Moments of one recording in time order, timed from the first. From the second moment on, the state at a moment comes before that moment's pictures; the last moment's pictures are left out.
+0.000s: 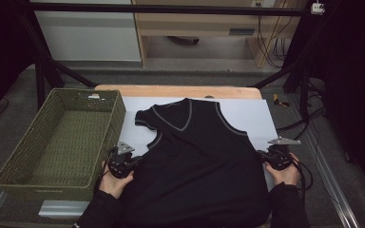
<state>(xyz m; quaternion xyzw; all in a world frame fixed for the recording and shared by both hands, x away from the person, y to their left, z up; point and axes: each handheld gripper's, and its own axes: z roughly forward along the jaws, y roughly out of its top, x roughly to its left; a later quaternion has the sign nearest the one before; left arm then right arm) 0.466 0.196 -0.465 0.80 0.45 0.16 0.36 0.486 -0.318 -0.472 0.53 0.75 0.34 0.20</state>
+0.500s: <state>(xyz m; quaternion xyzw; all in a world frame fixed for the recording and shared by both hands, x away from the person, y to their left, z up) 0.465 0.195 -0.464 0.80 0.43 0.15 0.38 0.534 -0.304 -0.469 0.50 0.75 0.37 0.22</state>
